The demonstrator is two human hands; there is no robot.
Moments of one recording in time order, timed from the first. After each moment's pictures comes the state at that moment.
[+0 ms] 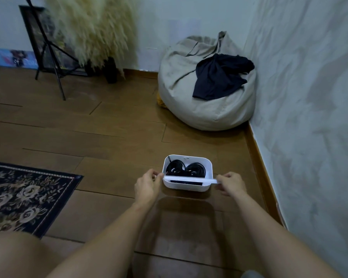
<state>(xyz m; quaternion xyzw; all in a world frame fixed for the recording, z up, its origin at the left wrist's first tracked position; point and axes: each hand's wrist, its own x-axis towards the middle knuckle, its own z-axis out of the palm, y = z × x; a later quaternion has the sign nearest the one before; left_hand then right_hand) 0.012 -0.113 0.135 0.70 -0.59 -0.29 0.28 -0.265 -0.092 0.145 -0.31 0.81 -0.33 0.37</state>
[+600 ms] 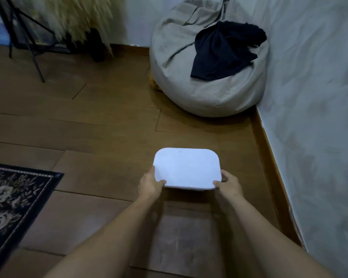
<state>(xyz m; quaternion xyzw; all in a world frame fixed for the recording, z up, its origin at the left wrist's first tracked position) -0.027 -0.190 0.055 0.71 -0.57 -0.38 0.18 -0.288 -0.144 0.065 -0.34 0.80 -0.31 0.38</state>
